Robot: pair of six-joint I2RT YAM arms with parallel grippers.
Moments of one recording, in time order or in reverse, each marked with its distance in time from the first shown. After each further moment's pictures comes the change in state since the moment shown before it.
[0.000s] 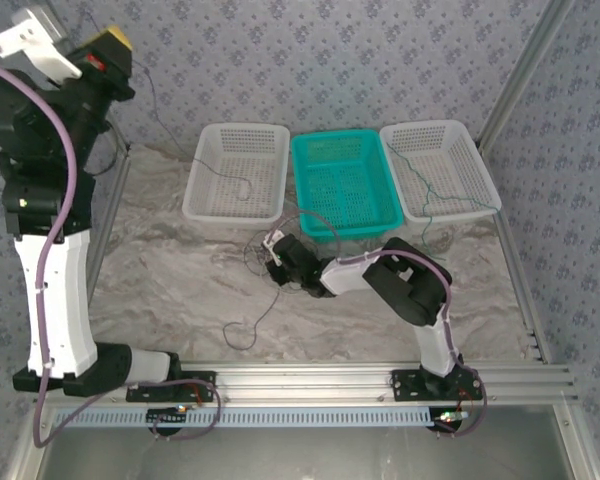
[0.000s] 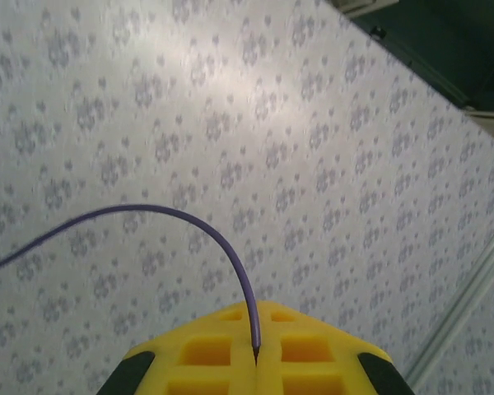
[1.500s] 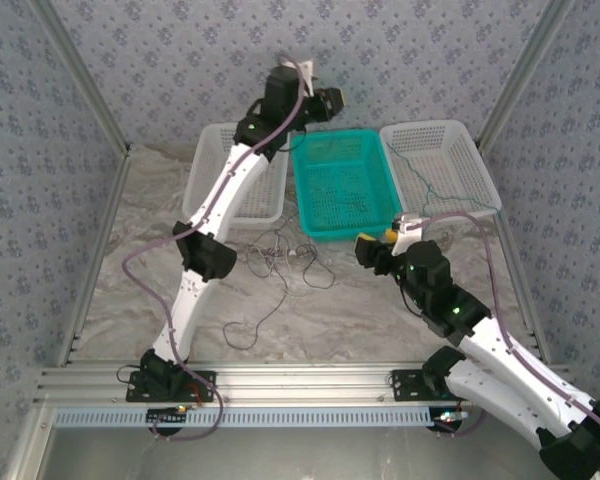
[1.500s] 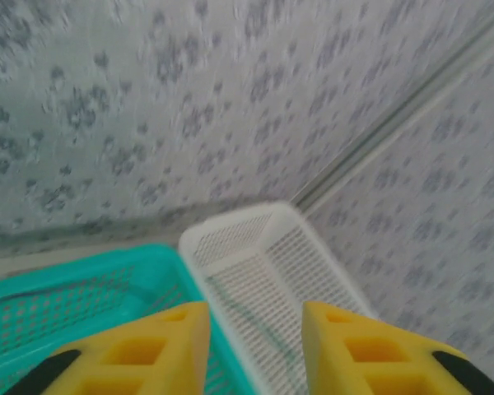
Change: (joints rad) left arm -0.459 1.115 0.712 -0.150 0.078 -0.006; right arm -0.274 -1.270 -0.400 -0.469 0.085 0.231
